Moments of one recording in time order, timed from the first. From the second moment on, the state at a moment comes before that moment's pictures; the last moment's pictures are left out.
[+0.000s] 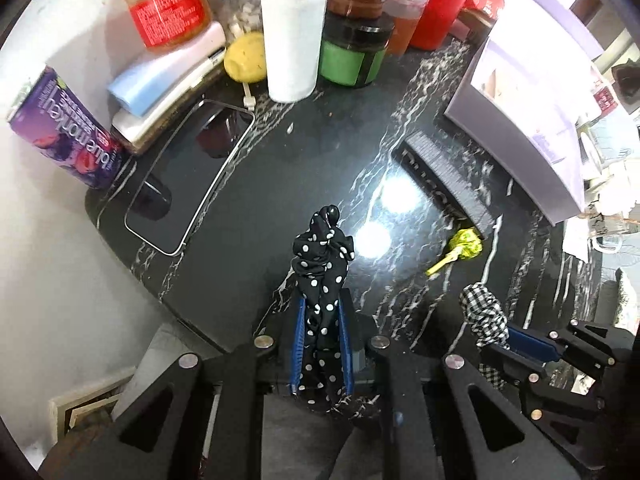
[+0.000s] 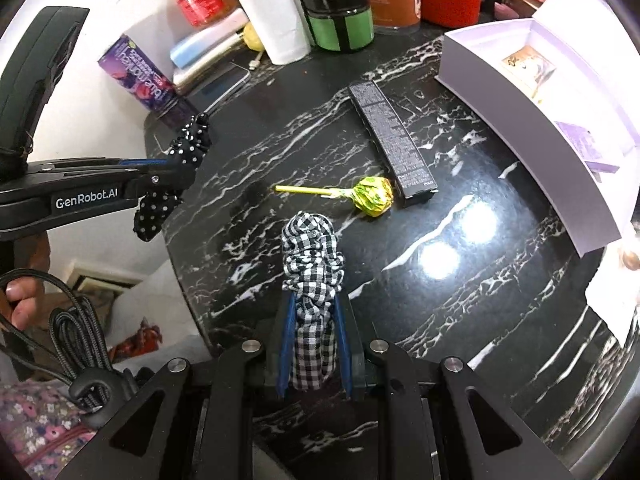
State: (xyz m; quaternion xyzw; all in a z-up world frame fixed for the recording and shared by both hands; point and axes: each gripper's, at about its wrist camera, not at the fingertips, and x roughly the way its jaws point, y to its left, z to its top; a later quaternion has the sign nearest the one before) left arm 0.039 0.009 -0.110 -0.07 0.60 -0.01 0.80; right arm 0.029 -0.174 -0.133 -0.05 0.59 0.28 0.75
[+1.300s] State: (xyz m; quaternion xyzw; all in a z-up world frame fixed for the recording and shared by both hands) left arm 0.076 -0.108 -0.060 0.05 0.56 -0.19 0.81; right arm -0.002 -0.265 -0.089 0.09 0.55 0.12 0.82
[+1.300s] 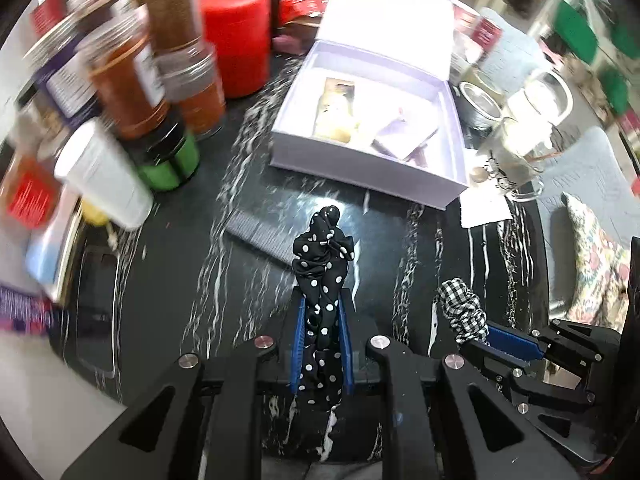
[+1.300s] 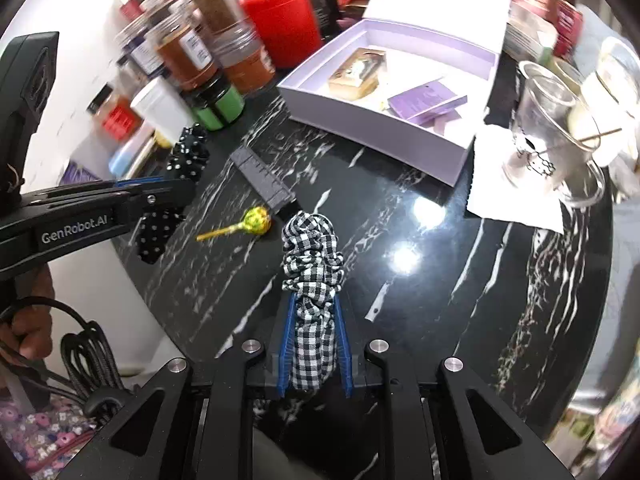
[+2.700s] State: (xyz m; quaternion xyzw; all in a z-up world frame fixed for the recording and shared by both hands) left arm 0.232 -0.195 -0.058 0.10 0.53 -0.27 0.80; right arm 0.139 -0.324 -0.073 0.11 0.53 0.02 0.84
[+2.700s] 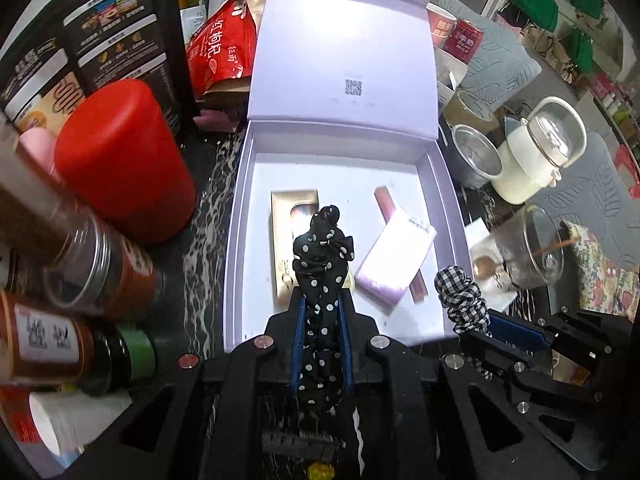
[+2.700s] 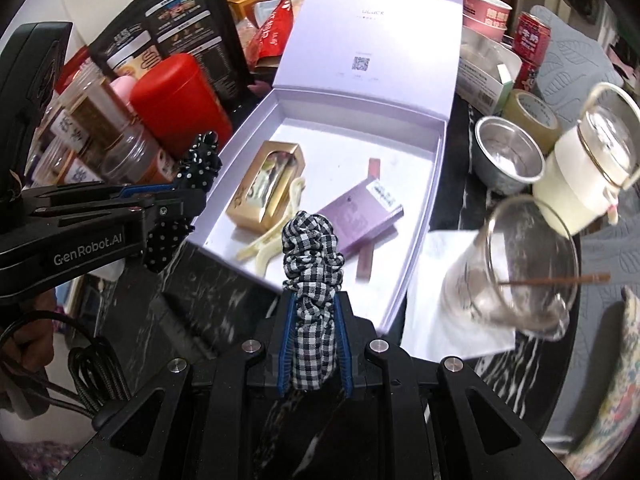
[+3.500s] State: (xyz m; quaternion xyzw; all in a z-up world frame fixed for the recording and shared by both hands) left arm 0.300 -0.244 -0.096 0.14 0.53 -0.27 0.79; right arm 0.223 -0.352 -0.105 0.12 0.53 -0.02 0.84
